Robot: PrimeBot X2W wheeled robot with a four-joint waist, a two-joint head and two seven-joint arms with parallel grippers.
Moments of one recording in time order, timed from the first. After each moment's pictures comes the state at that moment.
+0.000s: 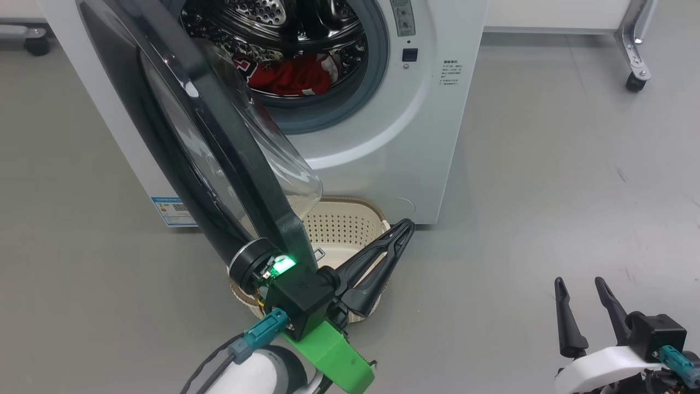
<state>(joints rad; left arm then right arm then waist) -0.26 0.04 -0.65 -0.19 -0.39 -0.11 0.01 0.10 -0.22 0.22 0.19 0.46 -0.10 -0.25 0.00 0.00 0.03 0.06</state>
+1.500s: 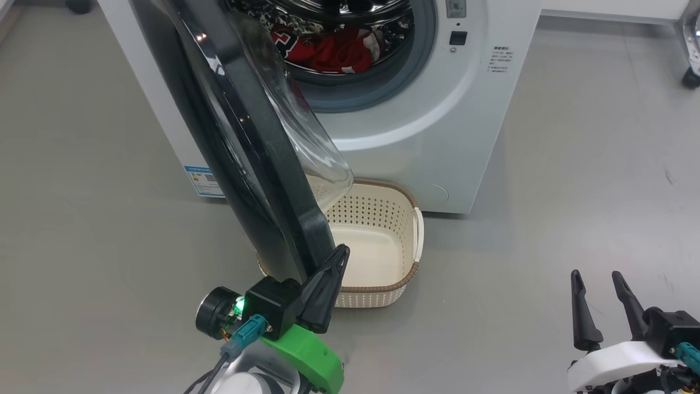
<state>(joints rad) -0.14 0.04 -0.56 -0.03 -0.37 0.07 0.01 0.10 -0.20 0.14 0.19 0.43 -0.07 -0.25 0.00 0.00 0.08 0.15</state>
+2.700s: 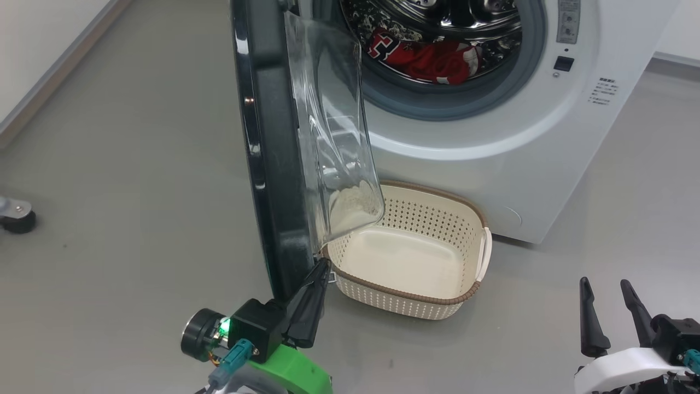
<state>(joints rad) -0.07 0.04 -0.54 -0.03 -0.33 0.10 -0.05 0.11 -0.19 0.10 0.20 0.43 -0.06 -0.25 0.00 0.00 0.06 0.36</state>
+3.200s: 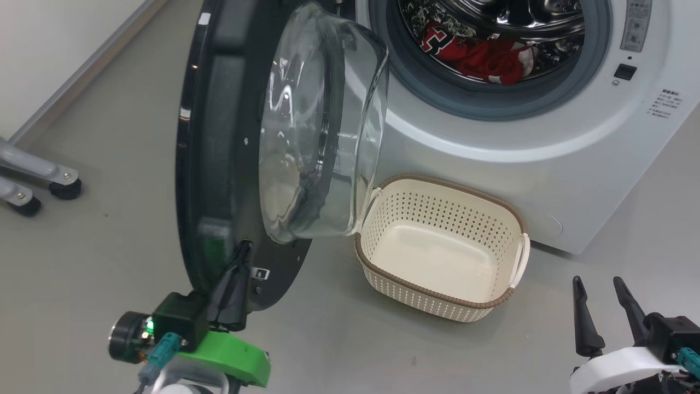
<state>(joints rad) -0.04 0.07 -0.36 -0.03 -0.32 0.11 -0.09 0.11 -0.19 0.11 0.19 0.40 -0.05 -0.25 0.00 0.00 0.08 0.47</state>
